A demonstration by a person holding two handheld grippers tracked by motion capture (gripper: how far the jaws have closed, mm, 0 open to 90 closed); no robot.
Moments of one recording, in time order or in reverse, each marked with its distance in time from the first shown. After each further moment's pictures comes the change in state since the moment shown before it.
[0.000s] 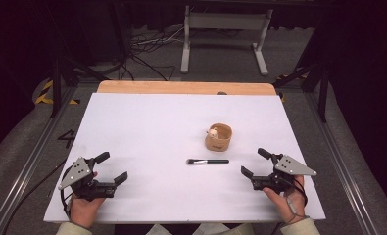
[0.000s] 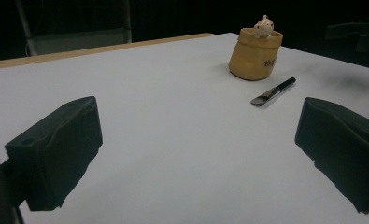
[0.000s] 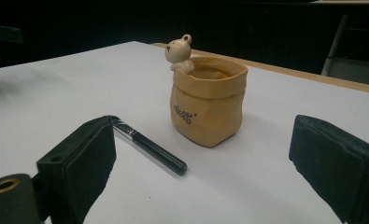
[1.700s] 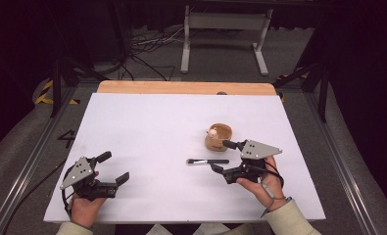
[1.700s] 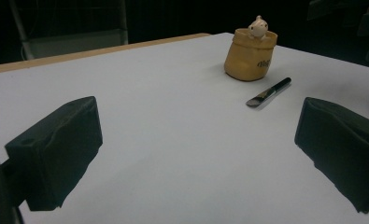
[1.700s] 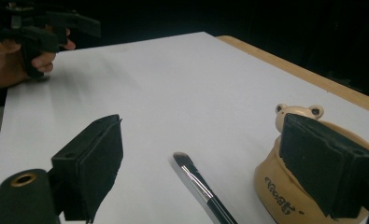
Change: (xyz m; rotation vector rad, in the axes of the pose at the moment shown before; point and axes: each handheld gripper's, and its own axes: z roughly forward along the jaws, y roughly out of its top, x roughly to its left) left arm -0.004 0.004 0.003 0.001 -0.013 0.013; right arm 0.047 0.065 0.063 0.110 0.251 -0.134
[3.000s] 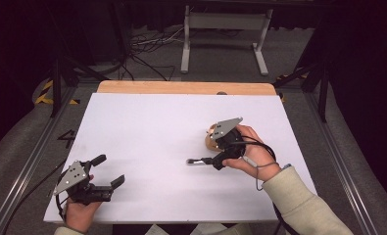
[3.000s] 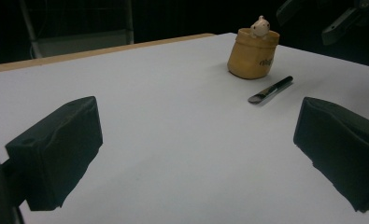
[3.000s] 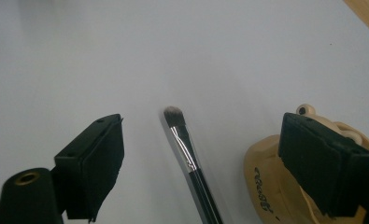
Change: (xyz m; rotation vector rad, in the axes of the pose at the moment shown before) left arm -0.002 -0.003 -0.013 -0.002 0.019 -0.004; right arm -0.019 0.057 0.054 0.501 0.108 -0.150
